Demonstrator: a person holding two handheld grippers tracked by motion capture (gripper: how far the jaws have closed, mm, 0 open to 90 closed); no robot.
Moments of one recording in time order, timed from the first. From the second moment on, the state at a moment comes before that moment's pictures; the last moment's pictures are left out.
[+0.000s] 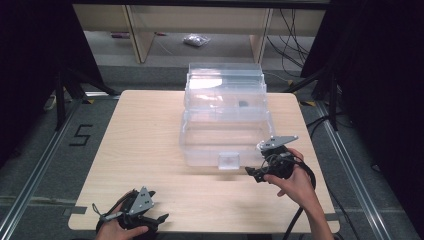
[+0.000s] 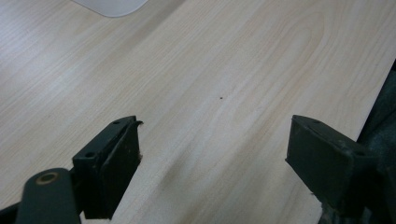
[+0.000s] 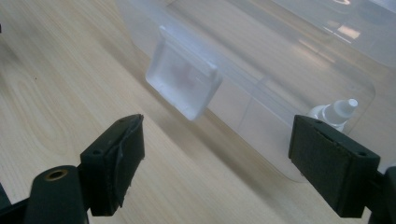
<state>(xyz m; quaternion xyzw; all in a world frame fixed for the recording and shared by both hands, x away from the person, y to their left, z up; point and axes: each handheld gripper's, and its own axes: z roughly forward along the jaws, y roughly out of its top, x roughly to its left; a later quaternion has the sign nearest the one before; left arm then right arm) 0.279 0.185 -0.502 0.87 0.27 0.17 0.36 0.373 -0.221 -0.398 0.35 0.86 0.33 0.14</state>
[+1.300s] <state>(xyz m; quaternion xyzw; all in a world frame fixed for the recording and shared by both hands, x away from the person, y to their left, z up) 0.273 0.189 -0.495 0.87 0.27 0.17 0.37 0.323 -0.231 -0.448 0.40 0.83 0.37 0.12</state>
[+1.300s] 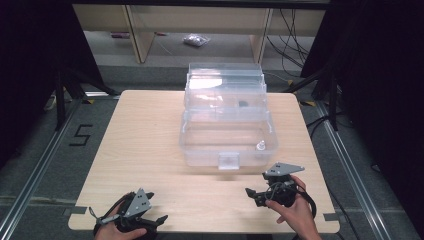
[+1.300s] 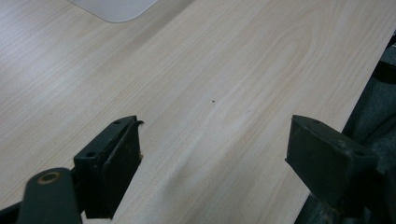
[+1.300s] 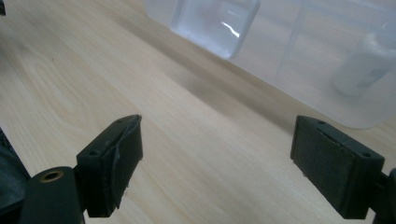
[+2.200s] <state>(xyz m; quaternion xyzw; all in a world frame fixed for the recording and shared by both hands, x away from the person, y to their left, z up) 0.282 0.185 -0.503 0.88 0.27 0.15 0.37 0.308 -0.237 -0.489 0.40 0.85 0.31 0.11</state>
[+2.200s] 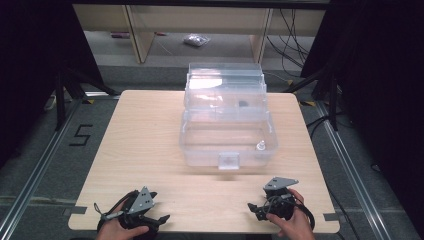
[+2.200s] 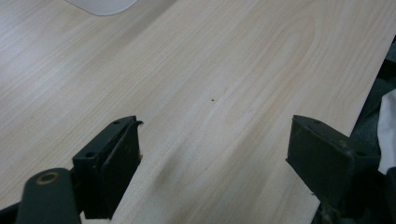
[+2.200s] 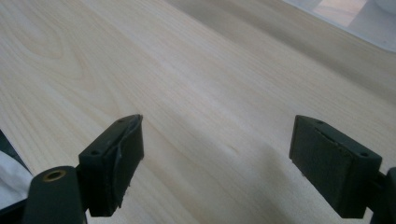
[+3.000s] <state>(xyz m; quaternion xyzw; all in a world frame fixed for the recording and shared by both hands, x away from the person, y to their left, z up) 0.282 0.184 -0.504 0.88 0.27 0.16 0.36 0.284 -0.253 -0.493 0.43 0.85 0.30 0.12</state>
